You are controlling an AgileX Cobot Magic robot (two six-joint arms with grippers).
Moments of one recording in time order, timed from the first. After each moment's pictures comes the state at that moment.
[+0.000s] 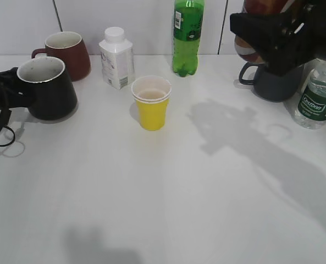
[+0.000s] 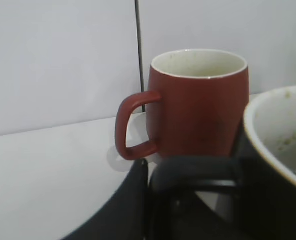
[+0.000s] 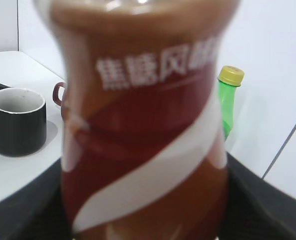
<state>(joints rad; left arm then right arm) 0.04 1.99 -0.69 0.35 -1.14 -0.07 0.34 1.24 -0.65 -0.79 -0.60 0.47</state>
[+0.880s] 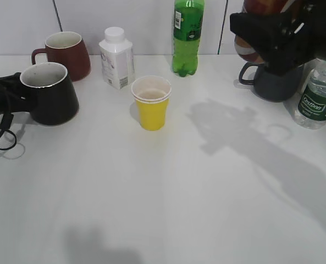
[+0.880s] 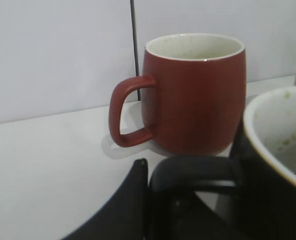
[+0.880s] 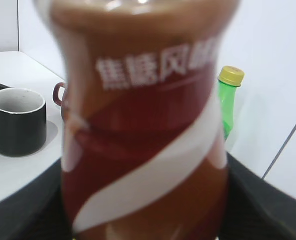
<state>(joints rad) 0.04 2.01 -0.70 0.36 -1.13 -0.07 0.34 1.24 -0.65 -0.79 -0.60 0.47</state>
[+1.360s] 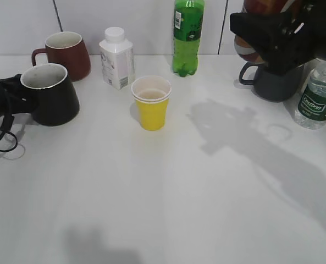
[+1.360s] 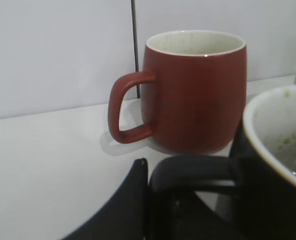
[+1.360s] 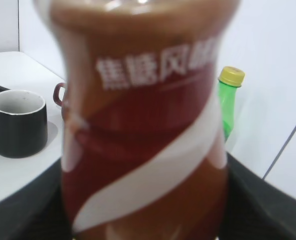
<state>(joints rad) 0.04 2.03 -0.70 0.36 -1.15 -0.08 0.34 1.24 -0.65 -0.79 -0.60 0.47</state>
